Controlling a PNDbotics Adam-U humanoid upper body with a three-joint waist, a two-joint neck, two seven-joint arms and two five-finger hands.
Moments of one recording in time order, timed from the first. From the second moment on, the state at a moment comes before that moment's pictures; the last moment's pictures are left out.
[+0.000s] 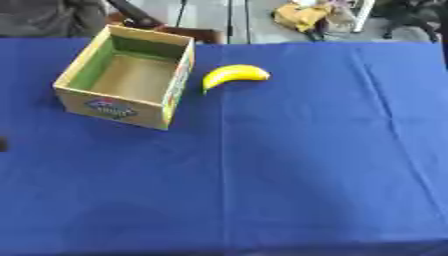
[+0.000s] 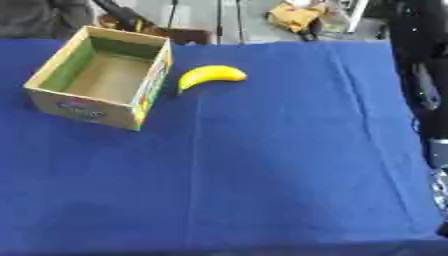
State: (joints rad) left arm -0.20 0.21 -0.06 -1.80 0.04 -0.09 0.07; right arm -0.81 -0.75 -0.16 -1.42 -0.76 -0.10 0.06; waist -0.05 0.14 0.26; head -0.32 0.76
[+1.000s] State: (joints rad) left arm -0.20 0.22 -0.07 -1.78 0.04 -0.09 0.06; right arm -0.92 -0.76 -0.07 -0.87 -0.61 -0.03 0.26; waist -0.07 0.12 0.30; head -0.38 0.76
